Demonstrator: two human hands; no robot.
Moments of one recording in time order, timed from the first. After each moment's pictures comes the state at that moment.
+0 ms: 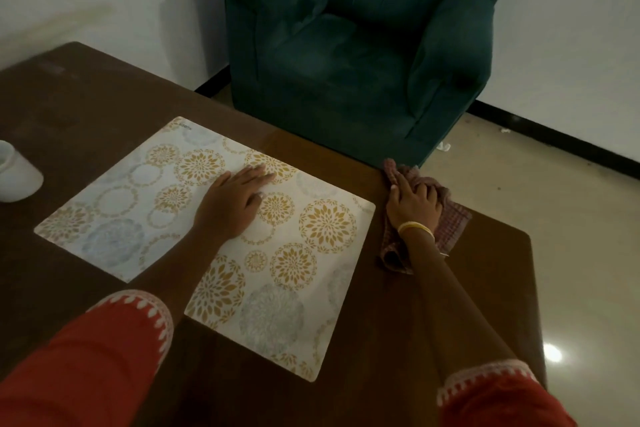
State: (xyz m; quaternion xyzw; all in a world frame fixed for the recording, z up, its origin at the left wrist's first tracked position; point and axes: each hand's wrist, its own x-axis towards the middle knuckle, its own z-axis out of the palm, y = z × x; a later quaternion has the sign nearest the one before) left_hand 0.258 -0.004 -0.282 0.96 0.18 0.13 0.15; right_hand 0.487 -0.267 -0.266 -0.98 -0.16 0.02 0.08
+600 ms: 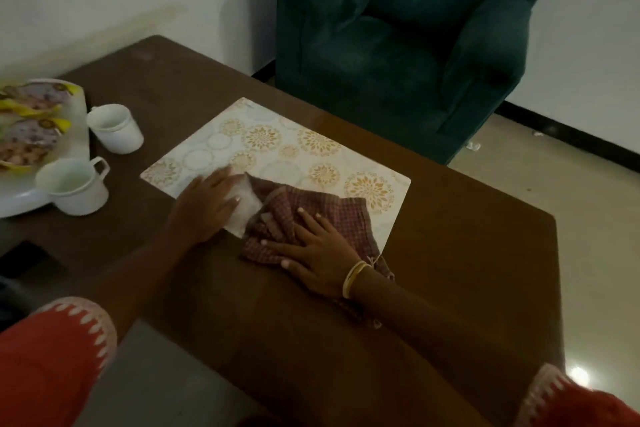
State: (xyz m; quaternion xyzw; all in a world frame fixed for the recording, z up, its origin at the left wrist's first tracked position) left_hand 0.084 0.014 -0.269 0.96 0.27 0.07 0.11; right_hand 0.242 -0.225 -0.260 -0.71 -0.70 0.05 0.02
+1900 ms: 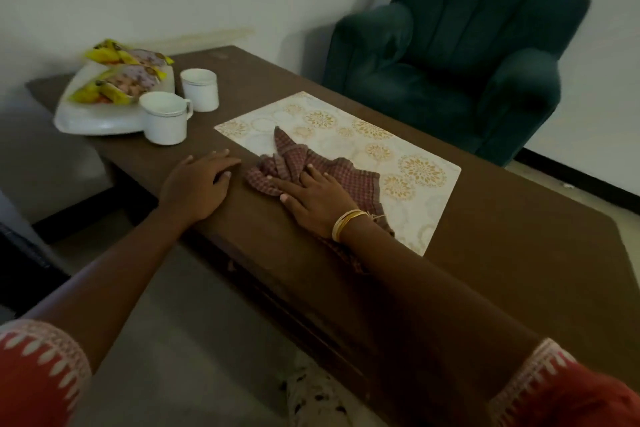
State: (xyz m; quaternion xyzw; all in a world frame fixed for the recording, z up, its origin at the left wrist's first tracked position) left_hand -0.040 -0.011 -0.289 0.90 0.36 0.23 0.11; right_hand 0.147 -0.165 -0.265 -0.74 -0.67 0.01 0.02
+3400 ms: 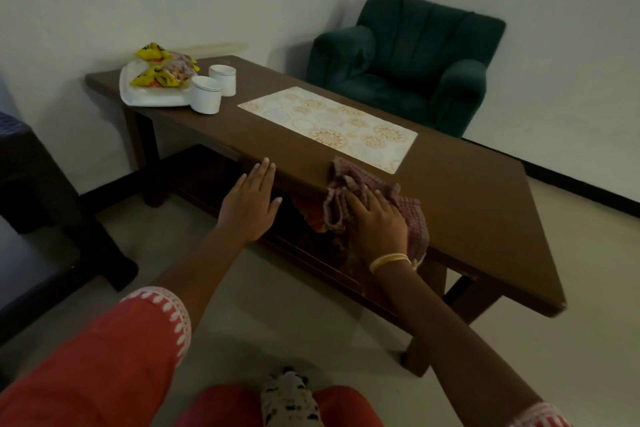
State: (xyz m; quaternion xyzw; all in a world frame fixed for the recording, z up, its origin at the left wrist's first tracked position) left_hand -0.129 -0.175 -0.330 0.94 0.28 0.18 0.02; right_hand 0.032 -0.382 -0.315 -0.86 -0.47 -0.21 0.06
